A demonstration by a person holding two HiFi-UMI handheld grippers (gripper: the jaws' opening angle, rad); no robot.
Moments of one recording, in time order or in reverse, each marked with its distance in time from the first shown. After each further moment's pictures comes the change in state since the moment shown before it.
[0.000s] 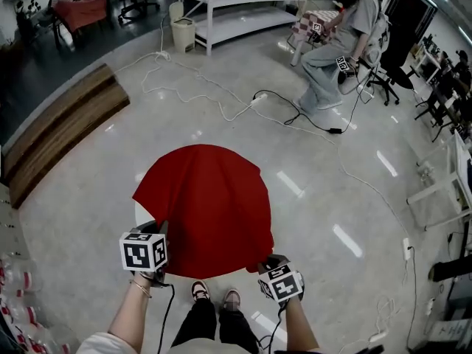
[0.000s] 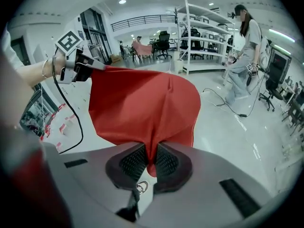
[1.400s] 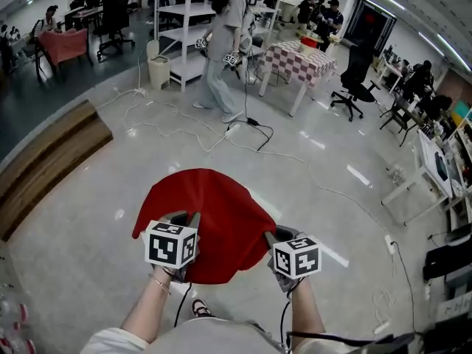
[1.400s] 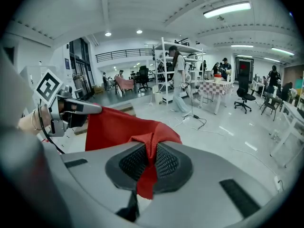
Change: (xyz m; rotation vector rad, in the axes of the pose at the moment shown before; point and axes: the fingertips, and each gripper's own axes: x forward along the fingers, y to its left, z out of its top) left arm -0.073 -0.105 0.099 0.226 -0.180 -0.303; right arm -0.144 -0.001 0.150 0.195 -0.369 -0.189
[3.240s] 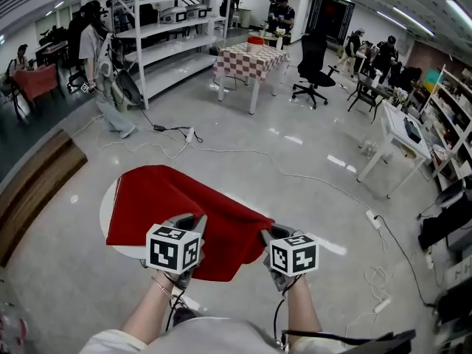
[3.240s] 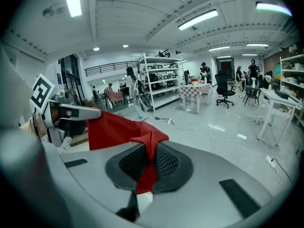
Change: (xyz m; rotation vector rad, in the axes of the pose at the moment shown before) left arm 0.007 -0.252 -0.026 0.130 -0.052 -0.177; right arm -0.167 -0.115 -0.096 0.143 -0.129 -0.084
